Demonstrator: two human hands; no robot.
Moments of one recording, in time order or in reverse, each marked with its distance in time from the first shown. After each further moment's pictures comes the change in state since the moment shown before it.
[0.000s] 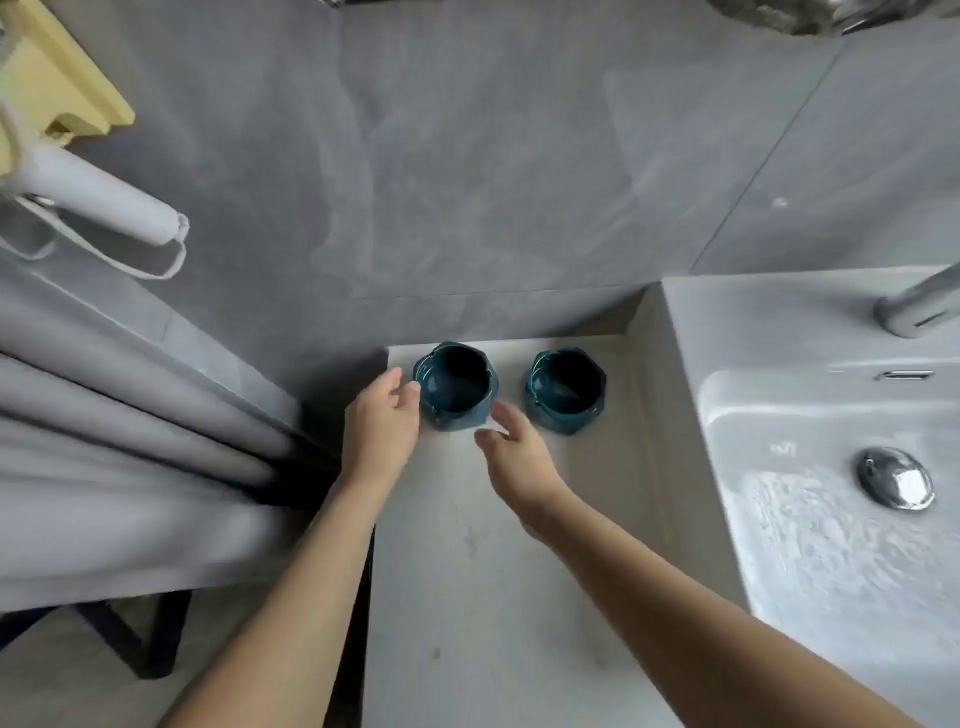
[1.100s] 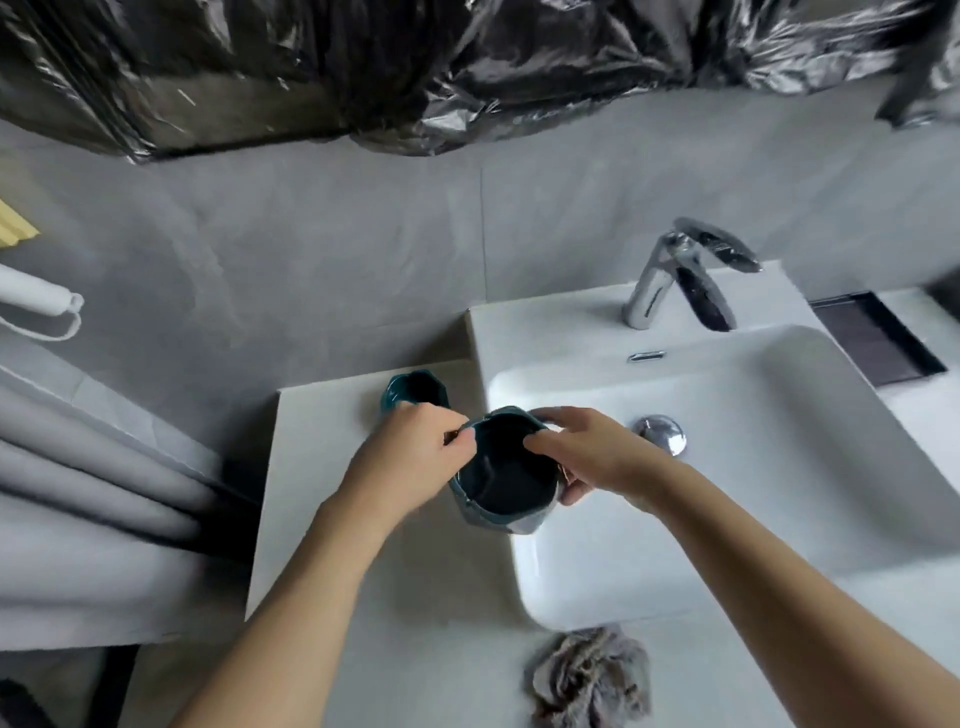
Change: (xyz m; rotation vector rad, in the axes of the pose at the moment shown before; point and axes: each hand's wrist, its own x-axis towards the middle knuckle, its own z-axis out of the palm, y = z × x) left_hand -0.191 0.186 0.049 0.350 -0.304 0.556; right_hand -0.143 0.003 -0.267 -0.327 -0.068 -0.096
